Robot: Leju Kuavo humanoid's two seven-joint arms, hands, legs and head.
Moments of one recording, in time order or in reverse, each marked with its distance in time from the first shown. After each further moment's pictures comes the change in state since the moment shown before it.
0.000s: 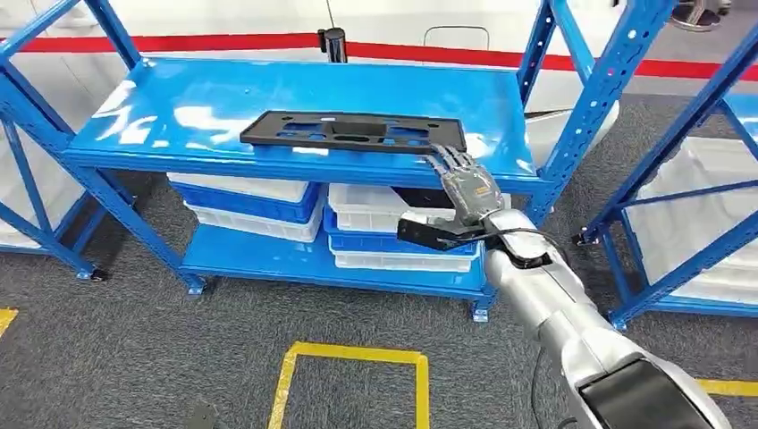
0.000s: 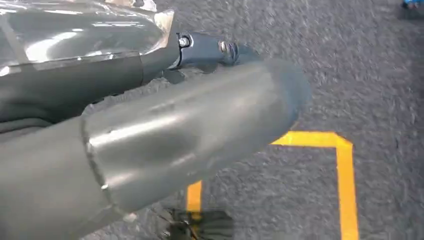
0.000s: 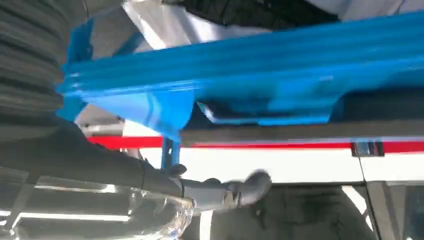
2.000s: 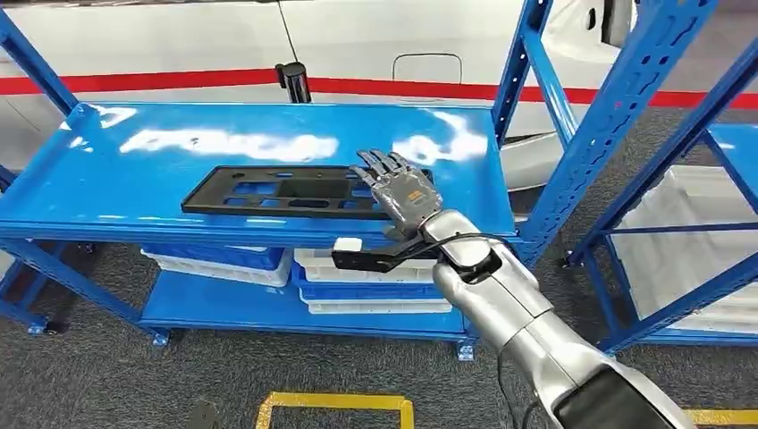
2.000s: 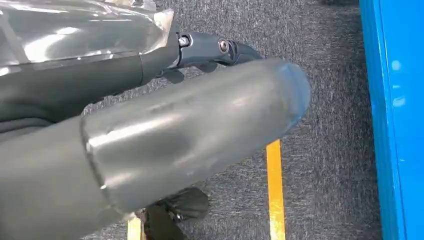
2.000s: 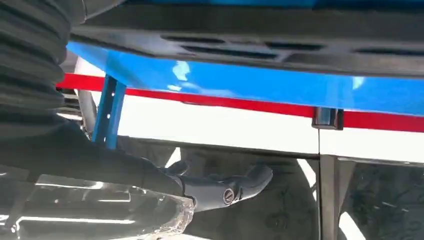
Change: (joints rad) left arm -0.018 -0.017 0.021 0.003 -0.012 -0.031 -0.029; right arm 0.050 0.056 0.138 -0.304 0.156 0.146 0.132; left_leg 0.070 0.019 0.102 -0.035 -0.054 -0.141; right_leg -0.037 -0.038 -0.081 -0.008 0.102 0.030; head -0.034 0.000
